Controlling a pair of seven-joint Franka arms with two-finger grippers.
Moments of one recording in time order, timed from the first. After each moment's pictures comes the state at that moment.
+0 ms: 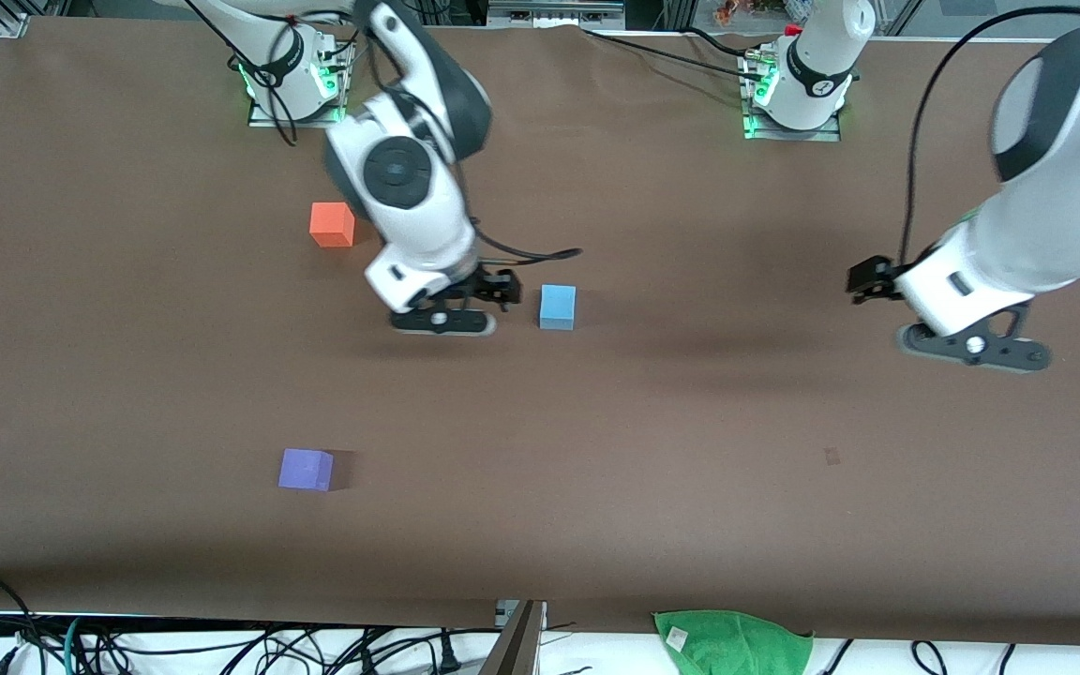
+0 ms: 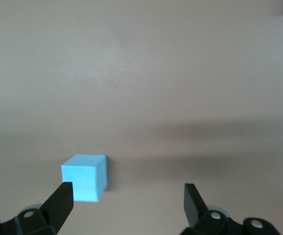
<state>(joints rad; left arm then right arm) 0.01 0.29 -0.18 -1.33 0.09 1.47 0.04 0.67 0.53 0.01 -1.53 0.05 2.14 0.73</state>
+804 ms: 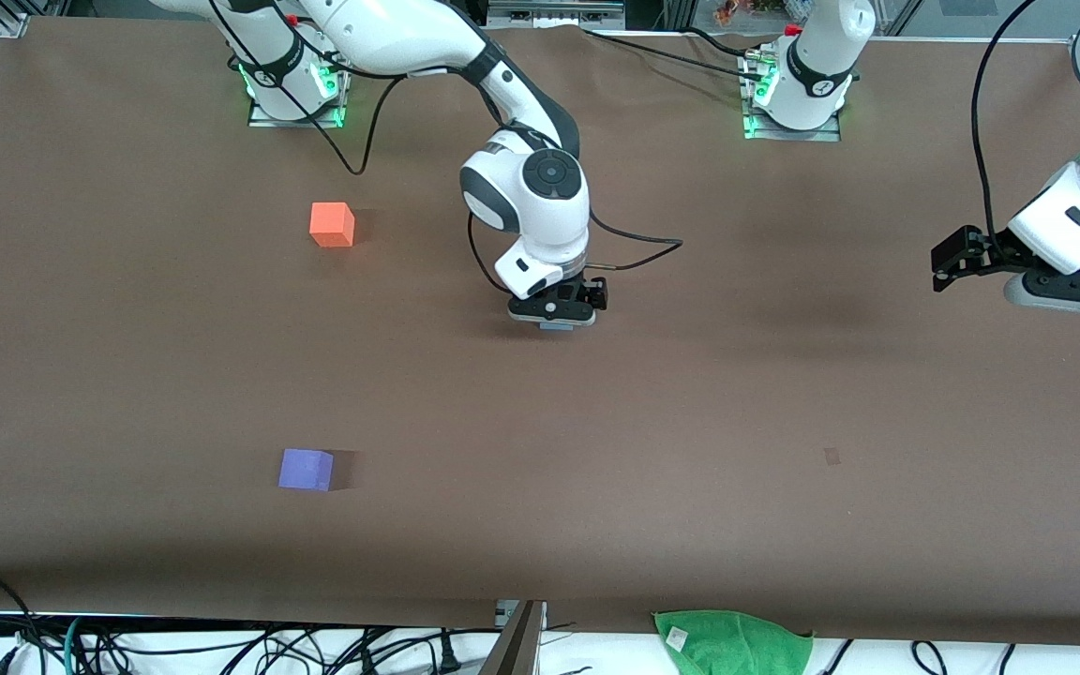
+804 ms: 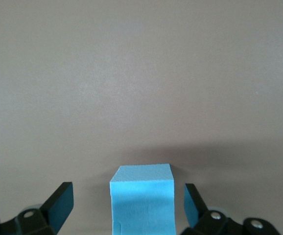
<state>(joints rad) -0.05 0.03 0.03 -1.71 0.04 1.78 0.10 0.85 0.79 0.01 -1.40 -0.13 2.31 1.04</state>
